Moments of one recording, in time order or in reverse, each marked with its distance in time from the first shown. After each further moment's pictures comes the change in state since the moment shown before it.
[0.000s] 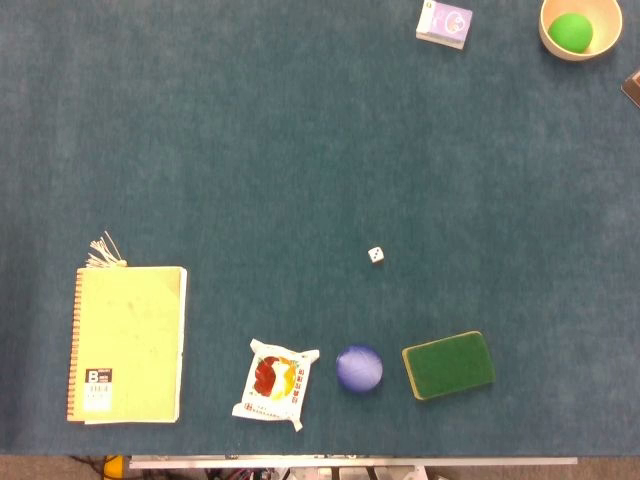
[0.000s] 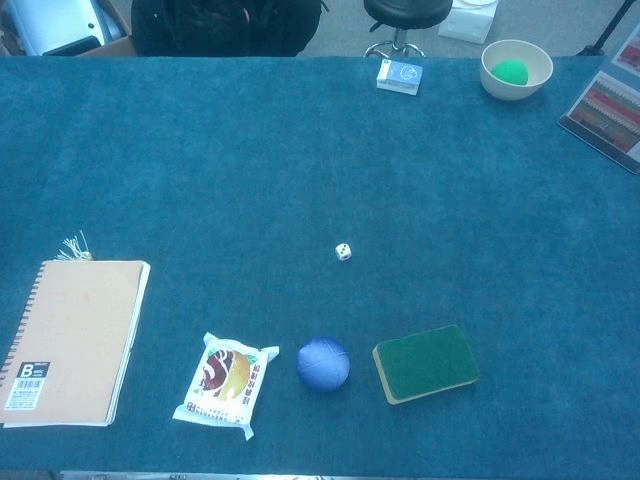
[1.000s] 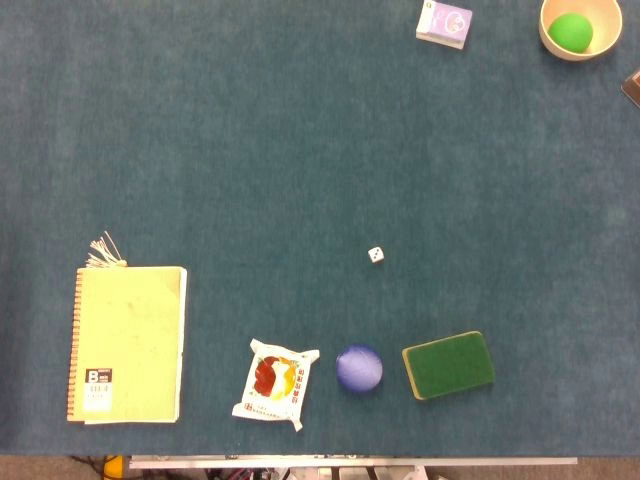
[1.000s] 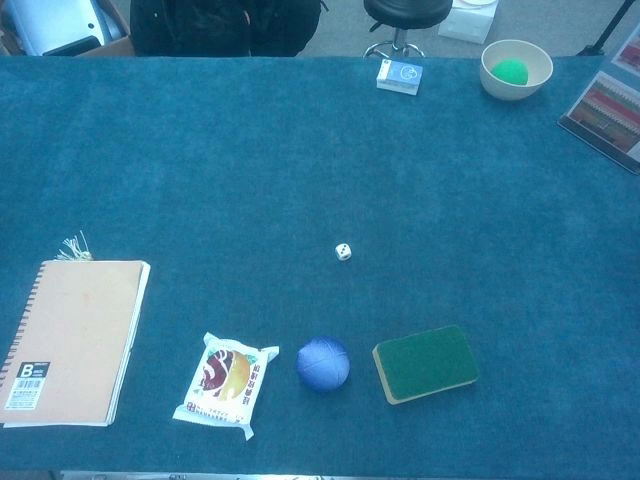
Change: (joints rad) left arm 0.005 0.013 -0.017 -0.005 -0.039 -0.008 -0.011; right arm 0.069 -0.032 -0.016 0.013 -0.047 -0.085 -0.003
